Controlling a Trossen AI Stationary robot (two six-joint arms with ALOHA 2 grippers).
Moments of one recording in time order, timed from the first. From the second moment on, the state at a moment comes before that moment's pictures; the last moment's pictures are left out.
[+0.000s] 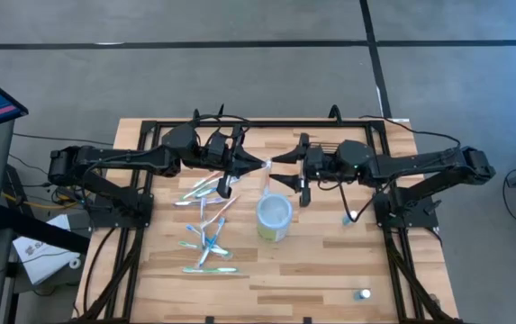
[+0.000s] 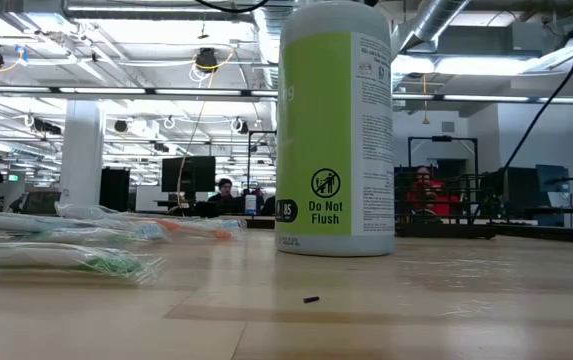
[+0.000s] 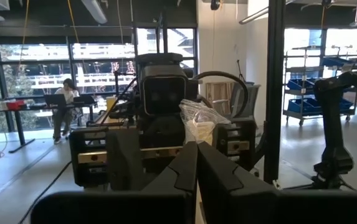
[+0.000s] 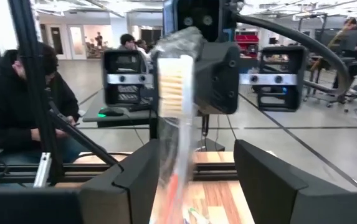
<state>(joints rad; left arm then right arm) 0.12 1.35 1.03 0.54 0.29 0.00 0.04 1.25 0.98 0.32 0.06 -0.01</state>
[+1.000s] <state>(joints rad) 0.13 1.35 1.03 0.49 0.28 0.00 0.01 1.30 0.98 0.37 -0.05 0.00</state>
